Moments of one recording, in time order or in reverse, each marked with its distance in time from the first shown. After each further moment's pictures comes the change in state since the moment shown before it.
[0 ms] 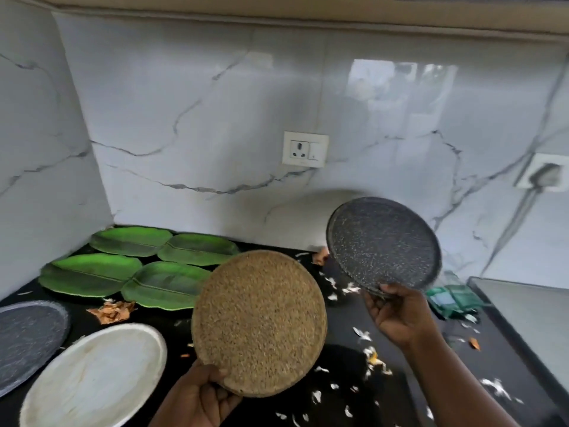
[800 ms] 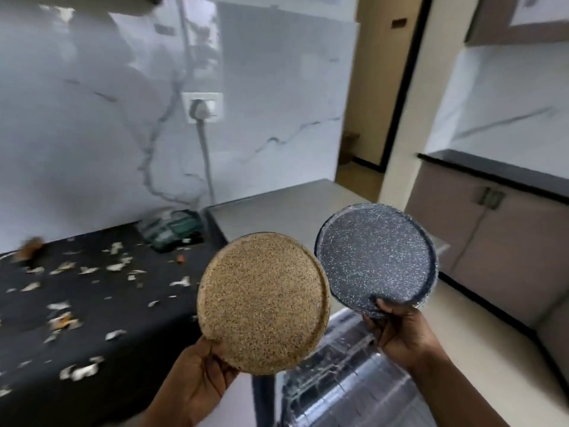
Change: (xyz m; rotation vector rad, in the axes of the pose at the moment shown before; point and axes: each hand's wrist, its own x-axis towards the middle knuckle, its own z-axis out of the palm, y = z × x) left_hand -0.090 -0.421 0.233 0.390 -0.321 -0.432; right_hand -0.373 -0.261 -0.402 0.129 0.573 -0.346
